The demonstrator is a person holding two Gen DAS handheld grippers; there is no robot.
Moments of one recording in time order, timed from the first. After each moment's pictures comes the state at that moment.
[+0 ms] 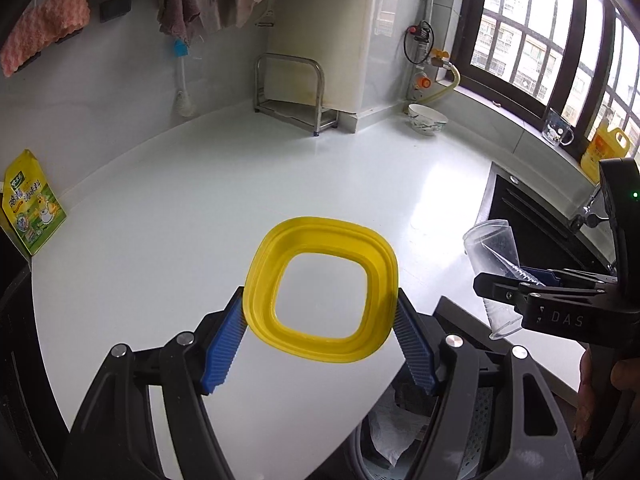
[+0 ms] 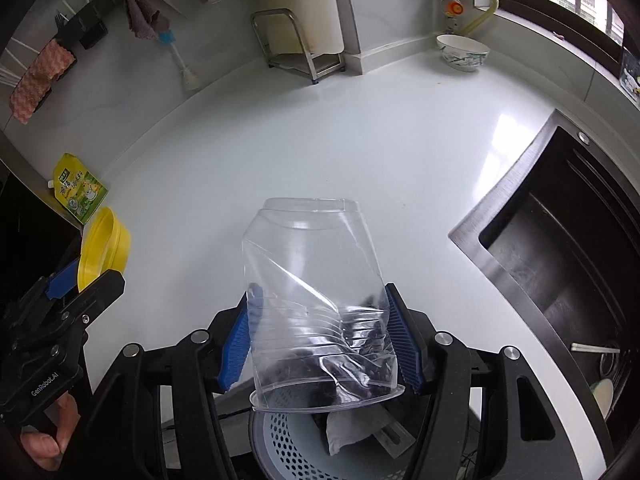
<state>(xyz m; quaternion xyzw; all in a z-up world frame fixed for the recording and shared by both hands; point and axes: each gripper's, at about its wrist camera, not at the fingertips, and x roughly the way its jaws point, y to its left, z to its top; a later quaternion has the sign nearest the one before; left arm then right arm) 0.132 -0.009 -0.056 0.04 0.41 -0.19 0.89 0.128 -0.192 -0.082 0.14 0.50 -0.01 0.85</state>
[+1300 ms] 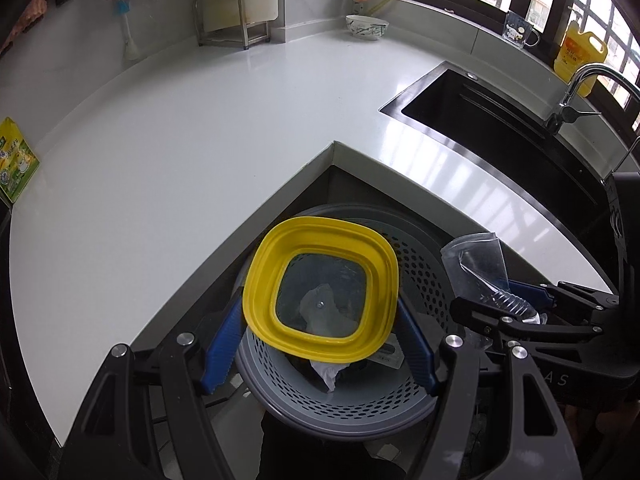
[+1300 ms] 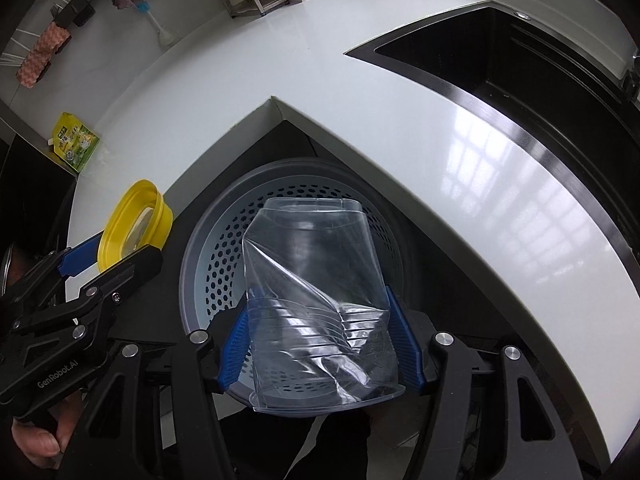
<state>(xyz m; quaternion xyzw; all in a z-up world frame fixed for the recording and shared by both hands) 0.010 -0.096 -0.136 0.09 0.48 -0.20 0.85 -0.024 -0.236 -0.175 0.18 0.55 -0.01 0.82</state>
